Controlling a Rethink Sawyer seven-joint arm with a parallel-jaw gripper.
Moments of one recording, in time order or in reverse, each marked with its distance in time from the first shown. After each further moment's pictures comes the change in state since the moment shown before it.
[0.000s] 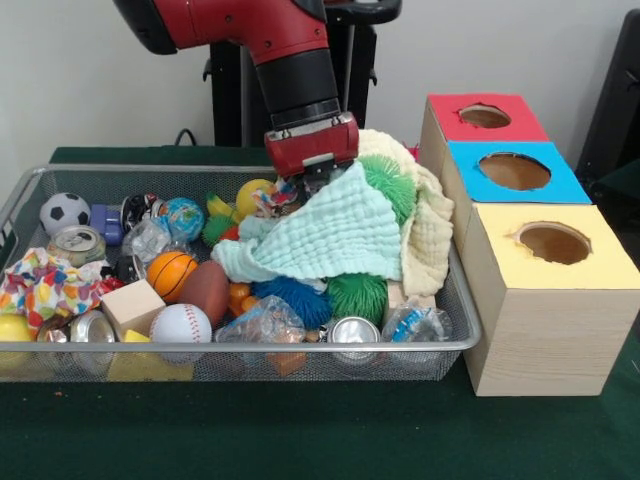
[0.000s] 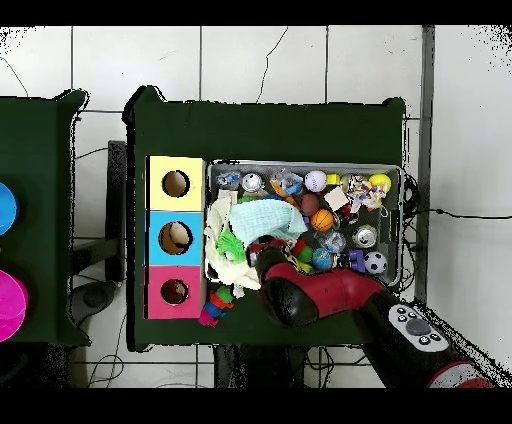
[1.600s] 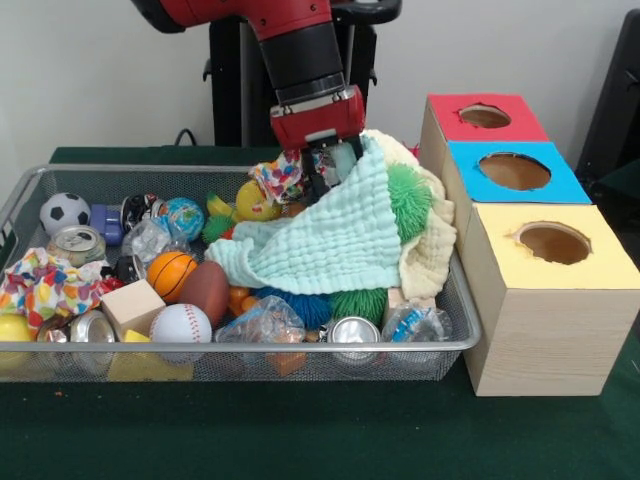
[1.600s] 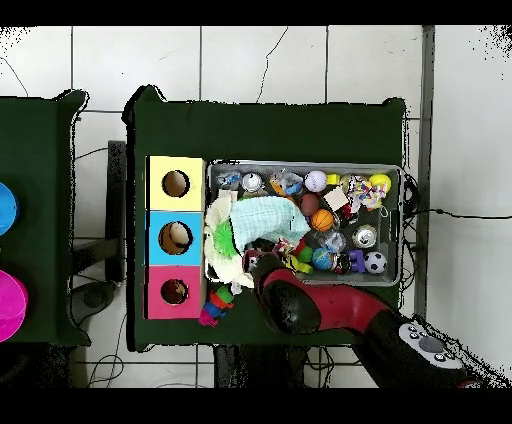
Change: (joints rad) arm -0.061 -0.070 0.051 0.152 0.273 0.034 0.001
